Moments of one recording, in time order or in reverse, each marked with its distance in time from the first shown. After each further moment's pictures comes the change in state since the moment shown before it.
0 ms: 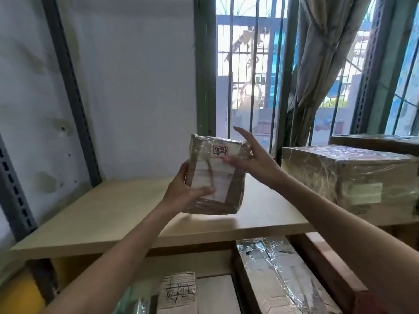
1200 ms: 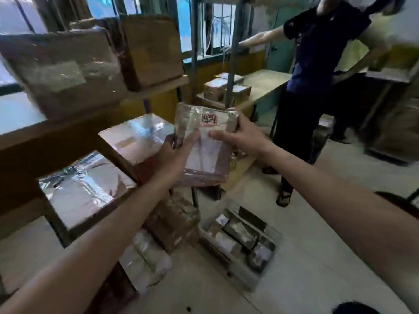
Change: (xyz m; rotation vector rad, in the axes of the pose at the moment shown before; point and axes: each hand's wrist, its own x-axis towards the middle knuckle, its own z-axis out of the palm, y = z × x) left_hand -0.215 0.096 0.430 -0.098 -0.433 -0.200; right_hand -0.425 0.010 -0.272 -0.300 0.556 0.654
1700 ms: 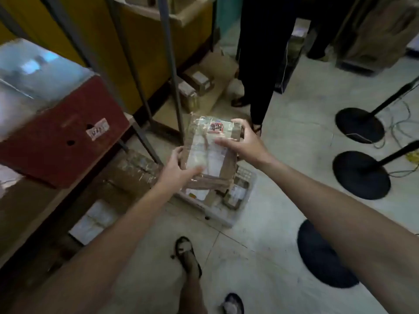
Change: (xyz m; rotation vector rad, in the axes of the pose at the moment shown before) left_hand 0.013 -0.169 0.190 0.136 -0.630 -0.306; right_hand -0.034 0.268 -0.040 0.093 0.212 0.527
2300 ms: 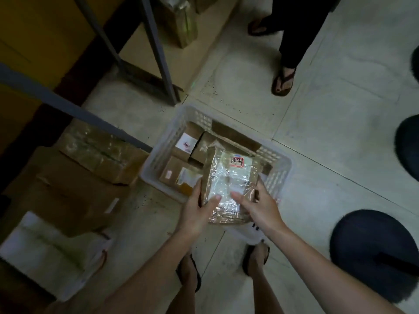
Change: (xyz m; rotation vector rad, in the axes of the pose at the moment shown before) left_hand 0.221 -0.235 0.132 -0.110 -0.135 -0.275; right_hand 0.122 0.325 0.096 0.115 -0.046 0.598
